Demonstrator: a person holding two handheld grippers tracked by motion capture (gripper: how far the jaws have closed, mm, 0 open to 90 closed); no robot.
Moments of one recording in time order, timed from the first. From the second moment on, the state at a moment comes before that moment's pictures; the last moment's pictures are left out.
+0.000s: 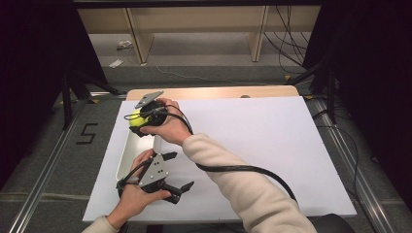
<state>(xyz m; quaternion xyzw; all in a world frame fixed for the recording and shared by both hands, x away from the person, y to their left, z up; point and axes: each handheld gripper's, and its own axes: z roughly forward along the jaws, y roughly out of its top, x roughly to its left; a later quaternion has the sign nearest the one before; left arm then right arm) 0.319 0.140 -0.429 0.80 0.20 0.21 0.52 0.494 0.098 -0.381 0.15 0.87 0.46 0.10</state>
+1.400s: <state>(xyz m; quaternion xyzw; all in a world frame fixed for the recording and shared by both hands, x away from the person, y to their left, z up) 0.318 0.139 -0.430 0.81 0.19 0.20 0.52 0.496 0.105 -0.397 0.15 0.88 0.44 0.09</state>
